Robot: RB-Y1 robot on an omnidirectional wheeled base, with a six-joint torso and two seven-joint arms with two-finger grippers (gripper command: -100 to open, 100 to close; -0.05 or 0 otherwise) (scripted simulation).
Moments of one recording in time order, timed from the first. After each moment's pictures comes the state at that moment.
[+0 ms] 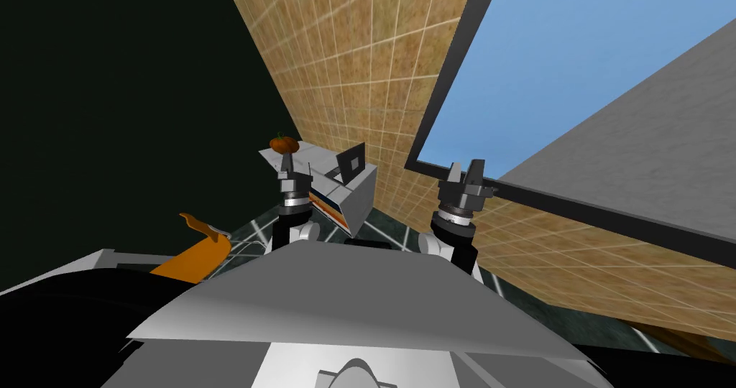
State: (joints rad) left arm 0.51 -0.01 -0.02 -2.35 0.06 -0.44 -0.07; right arm 0.49 -0.01 0.05 -2.37 0.01 -0.60 0.00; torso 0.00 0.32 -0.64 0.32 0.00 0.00
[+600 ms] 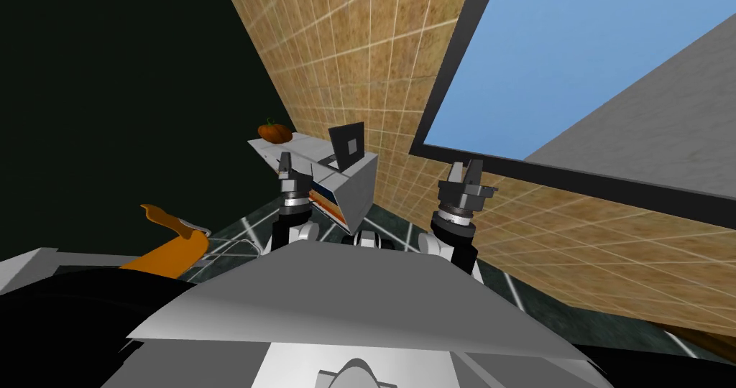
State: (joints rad) left arm 0.51 0.01 -0.02 -2.34 0.06 -0.44 -0.07; right arm 0.49 -0.01 0.05 -2.37 0.01 -0.60 0.00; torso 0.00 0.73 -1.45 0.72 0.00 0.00
